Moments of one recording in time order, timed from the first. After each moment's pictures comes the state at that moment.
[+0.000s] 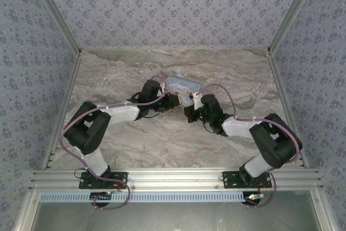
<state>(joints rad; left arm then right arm) -0.64 1.72 0.90 0.22 0.43 -0.93 0.59 1.53 0.56 0.44 -0.23 0.28</state>
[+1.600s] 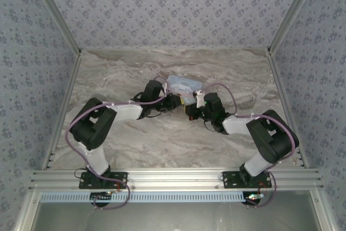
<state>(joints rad) -0.65 1.81 0.93 0.28 0.48 -0.97 0.54 1.59 0.55 0.51 -0.32 0.40</state>
